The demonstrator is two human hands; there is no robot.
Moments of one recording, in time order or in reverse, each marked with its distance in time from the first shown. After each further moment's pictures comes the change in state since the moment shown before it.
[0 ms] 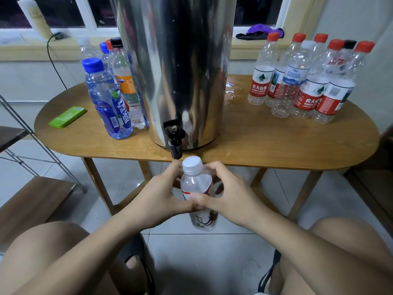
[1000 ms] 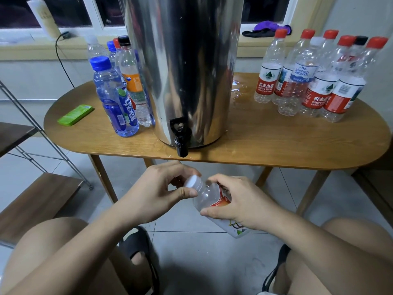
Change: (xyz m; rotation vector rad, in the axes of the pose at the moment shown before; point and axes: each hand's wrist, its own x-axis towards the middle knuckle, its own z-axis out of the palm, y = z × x) left_hand -0.005 -0.006 -0.021 0.125 0.057 0.189; right_hand -0.003 0.008 -0.009 -0.155 -0.148 -0.011
